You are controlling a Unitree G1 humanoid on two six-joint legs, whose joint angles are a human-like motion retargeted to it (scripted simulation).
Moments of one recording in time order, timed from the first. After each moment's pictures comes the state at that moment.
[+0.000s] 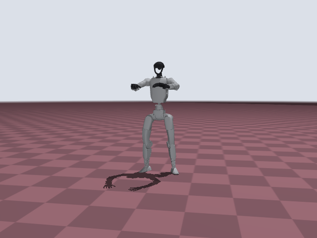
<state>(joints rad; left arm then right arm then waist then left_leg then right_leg) -0.97 0.79 -0.87 0.63 0.56 -0.25 0.38 -0.99 -0.69 0.83 0.63 -0.61 -0.15 -0.26 -0.04 -0.03 0.01 0.20 0.13 0.48 0.02 -0.19 -0.18 0.11 -0.25 -0.41 0.12 -0.06 0.25</state>
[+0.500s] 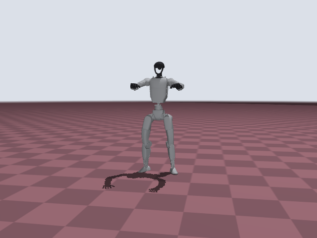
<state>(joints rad) -0.86 1.02 -0.75 0.78 0.59 -0.22 0.39 -0.96 -0.75 0.80 0.61 -0.58 -0.16 -0.25 0.02 -0.05 0.01 0.20 0.12 0.48 0.02 -0.19 -0.19 0.11 -0.26 -0.41 0.12 -0.05 0.25</state>
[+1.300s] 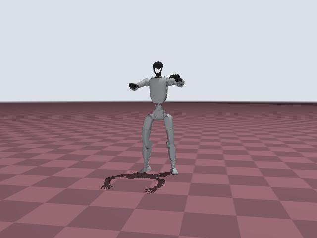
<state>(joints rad) -0.97 1.10 -0.68 0.66 0.34 -0.25 0.29 -0.99 -0.77 0.79 0.64 -0.58 -0.14 -0.20 0.03 -0.02 0.02 0.19 0.13 0.46 0.02 -0.18 -0.19 0.11 -0.25 -0.43 0.11 -0.05 0.25</state>
